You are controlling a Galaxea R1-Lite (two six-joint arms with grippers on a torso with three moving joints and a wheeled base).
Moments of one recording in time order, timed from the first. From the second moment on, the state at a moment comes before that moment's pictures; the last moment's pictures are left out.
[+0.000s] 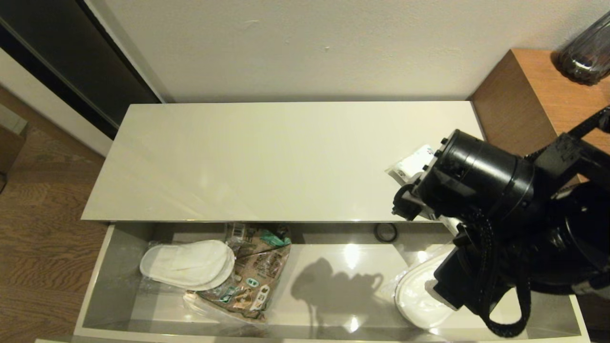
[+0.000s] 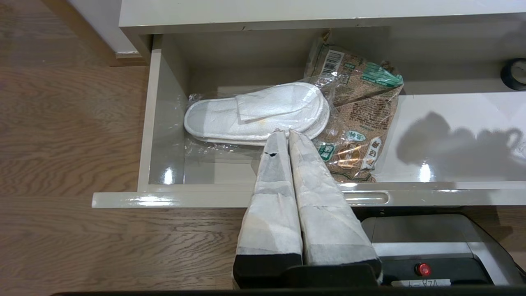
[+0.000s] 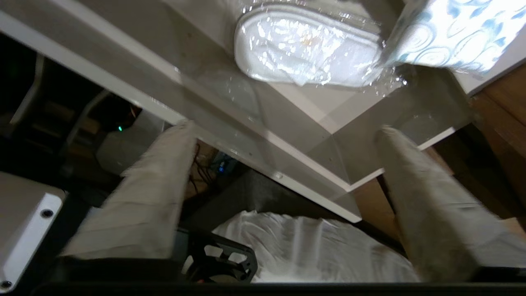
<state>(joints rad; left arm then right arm) 0.00 0.00 0.00 0.00 -0.01 0.01 0.95 1.69 -1.49 1.07 -0.56 0.15</state>
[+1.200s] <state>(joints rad) 0.00 0.00 0.00 0.00 -0.01 0.01 0.85 2.01 -1.22 0.66 -0.47 0.09</state>
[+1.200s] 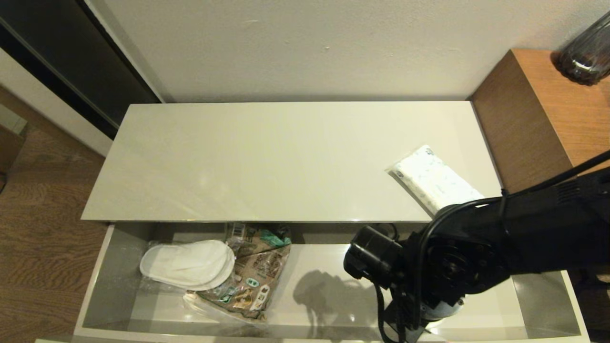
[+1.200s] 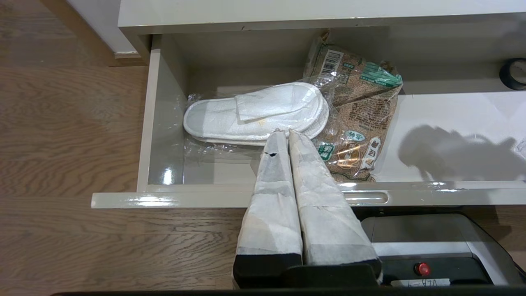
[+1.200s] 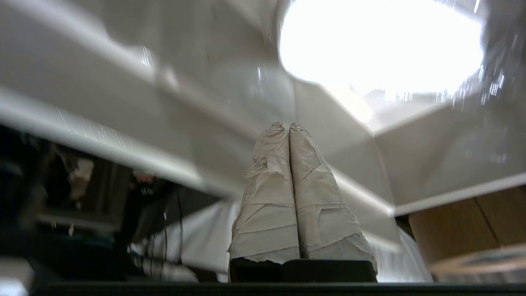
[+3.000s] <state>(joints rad) 0.00 0.00 0.00 0.00 -0.01 0.01 0.72 2.11 -1.11 0.45 -0.55 0.05</state>
